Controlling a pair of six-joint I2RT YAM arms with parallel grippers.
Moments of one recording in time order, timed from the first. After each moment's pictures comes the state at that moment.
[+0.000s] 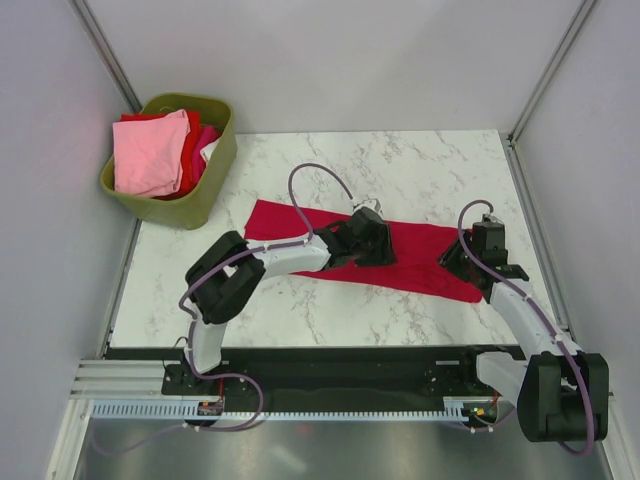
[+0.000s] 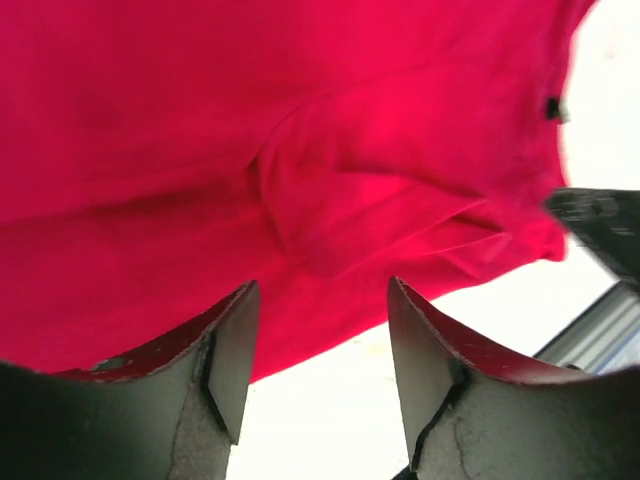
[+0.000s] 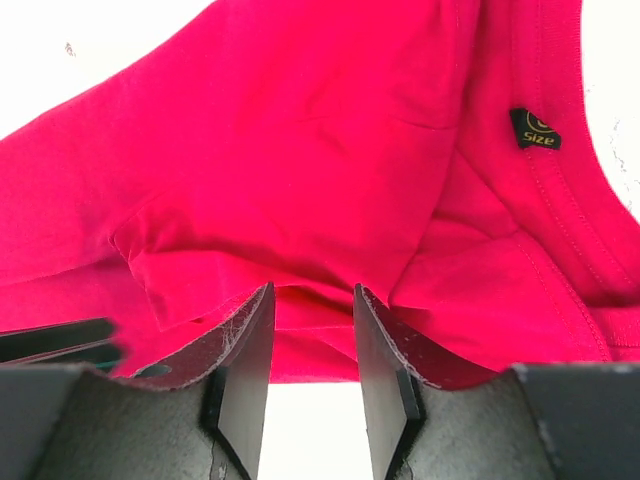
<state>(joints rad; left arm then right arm) -0.93 1.96 1.33 -0.08 -0.02 -0.82 0.00 1.05 0.54 -0.30 -0.05 0.62</state>
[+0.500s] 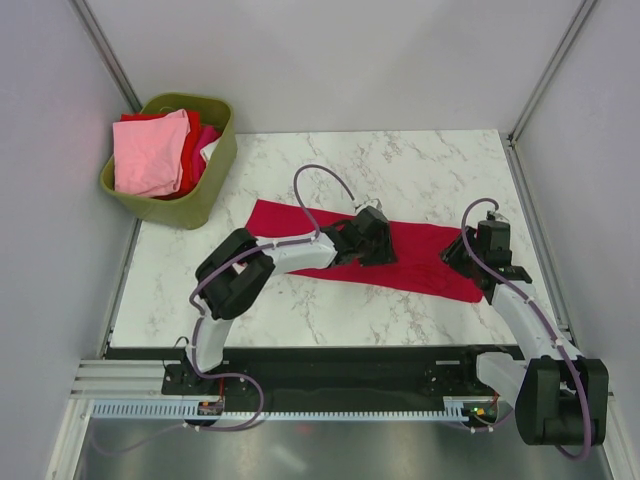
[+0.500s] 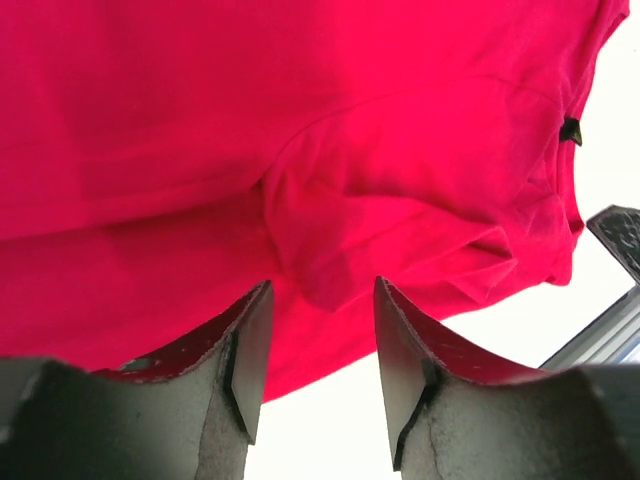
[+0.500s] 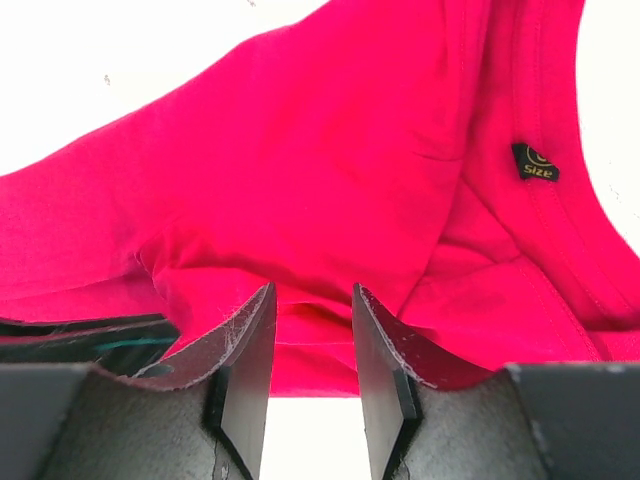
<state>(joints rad) -0.93 2.04 1.38 -0.11 -0.02 -0.88 -0.02 1.03 0.54 -0.26 -0.07 0.62</state>
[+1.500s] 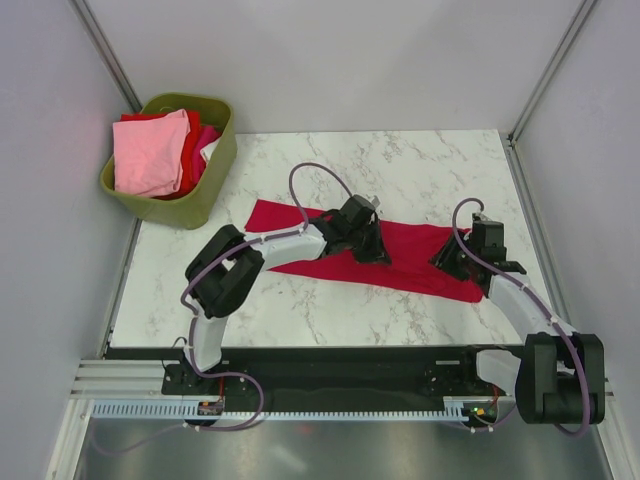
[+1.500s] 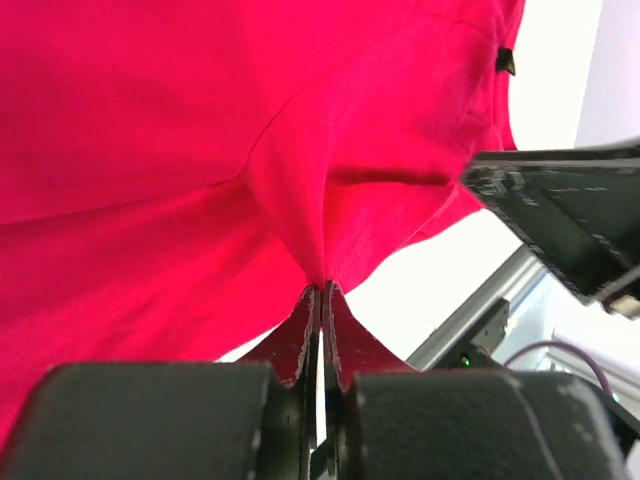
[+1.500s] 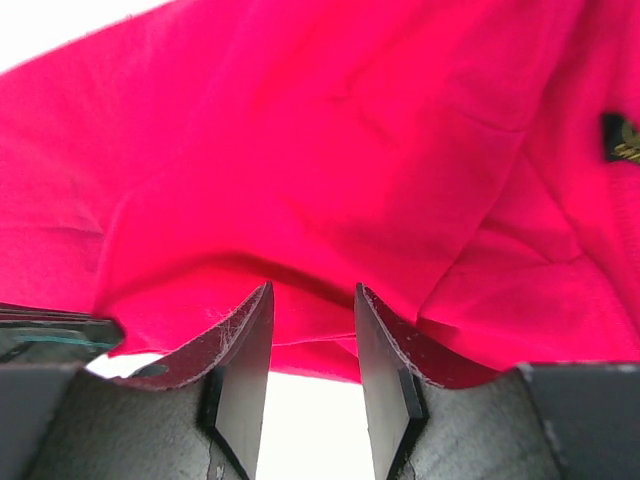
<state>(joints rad) -0.87 2.01 1.38 -0.13 0.25 -0.87 -0.02 1.13 0.54 -0.24 -0.20 0.54</state>
